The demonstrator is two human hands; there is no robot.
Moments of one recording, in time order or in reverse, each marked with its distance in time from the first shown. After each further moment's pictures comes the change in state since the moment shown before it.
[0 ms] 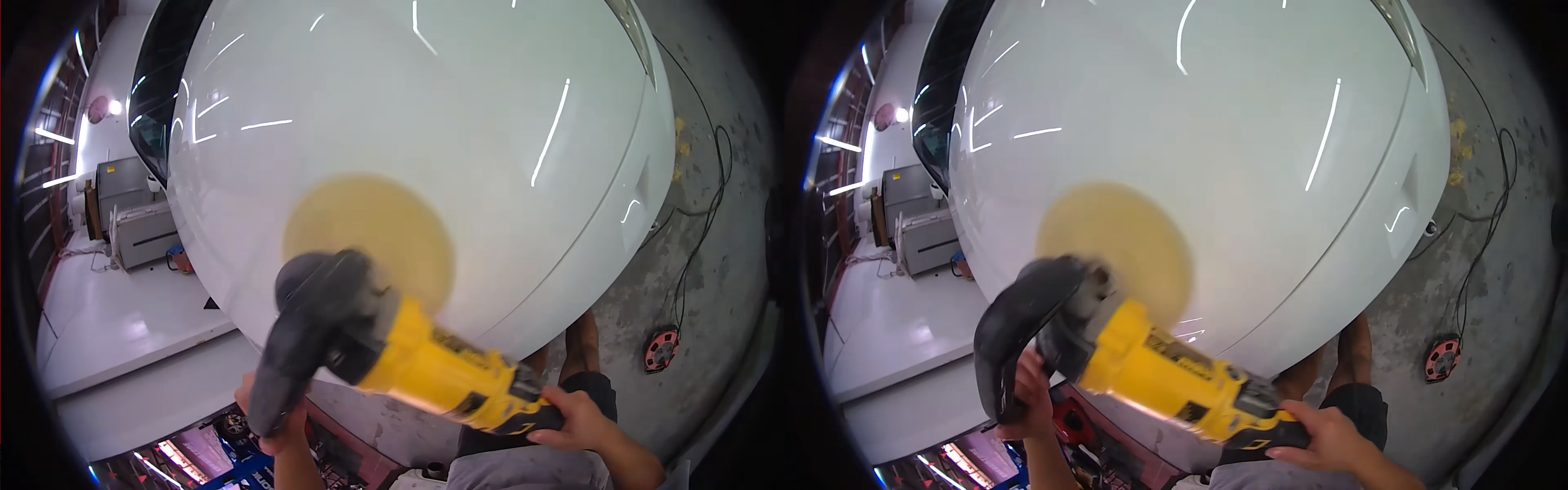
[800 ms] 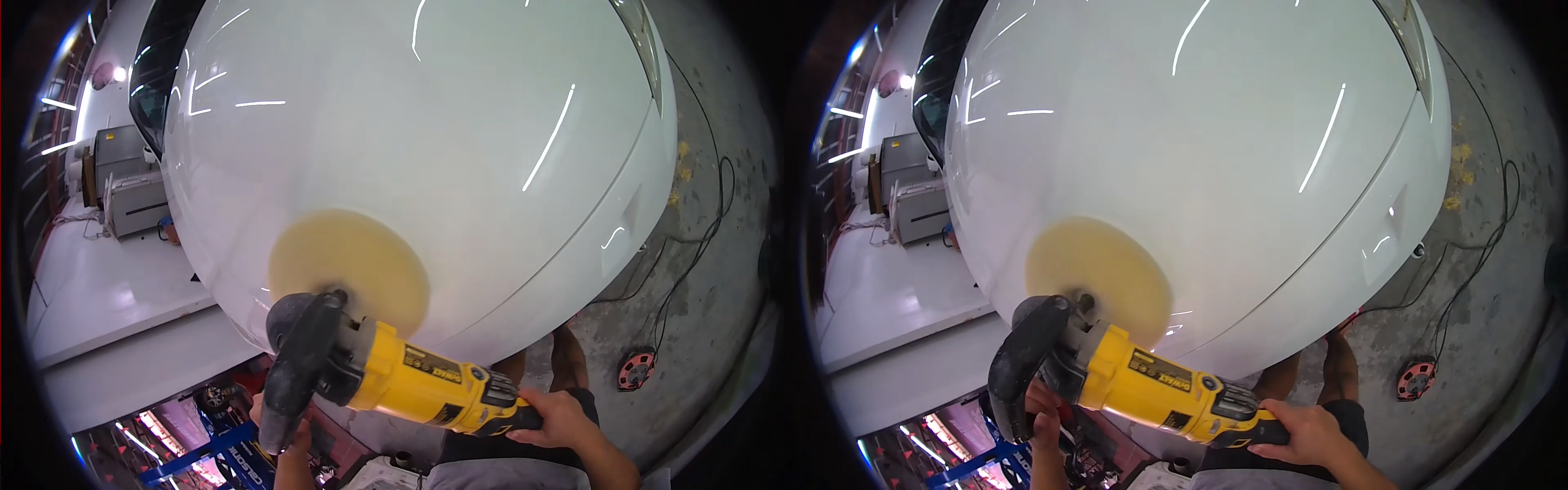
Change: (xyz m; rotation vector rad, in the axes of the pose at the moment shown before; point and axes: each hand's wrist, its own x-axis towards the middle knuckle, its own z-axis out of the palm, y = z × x) left_hand -0.051 0.035 0.045 0.015 0.013 0.034; right_hand 0.001 0.032 -0.041 -0.220 -0.119 -0.028
